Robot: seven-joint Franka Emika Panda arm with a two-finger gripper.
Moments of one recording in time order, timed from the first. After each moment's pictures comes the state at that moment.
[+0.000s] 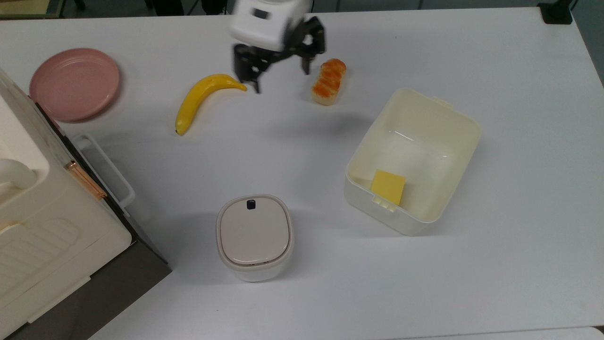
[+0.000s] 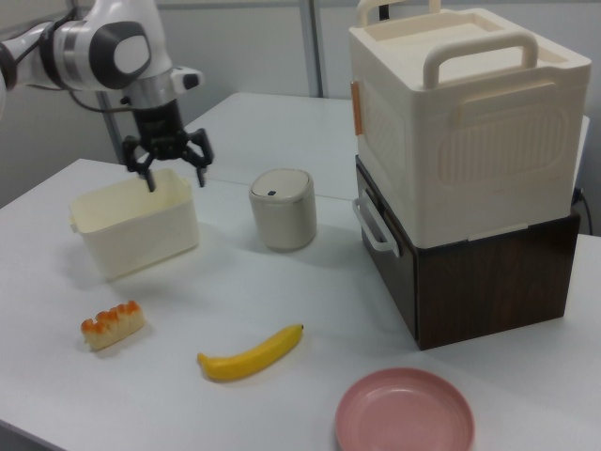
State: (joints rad) arm 0.12 0.19 0.00 -1.56 -0.02 1.76 -0.37
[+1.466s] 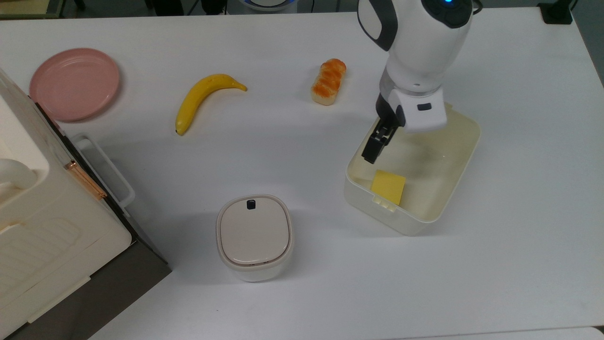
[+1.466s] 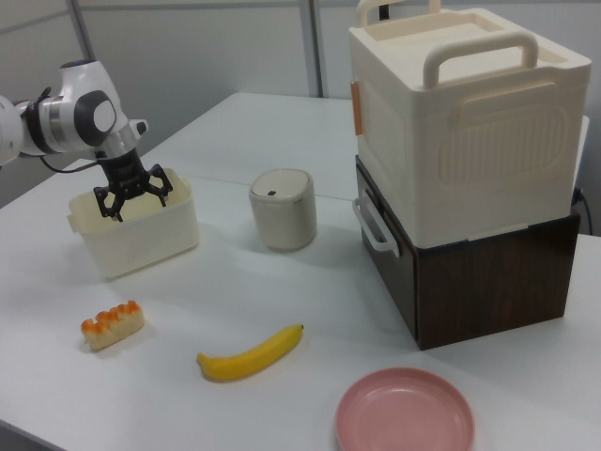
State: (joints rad) arm 0.40 0.51 -0.01 -1.44 -0.09 1.99 -0.58
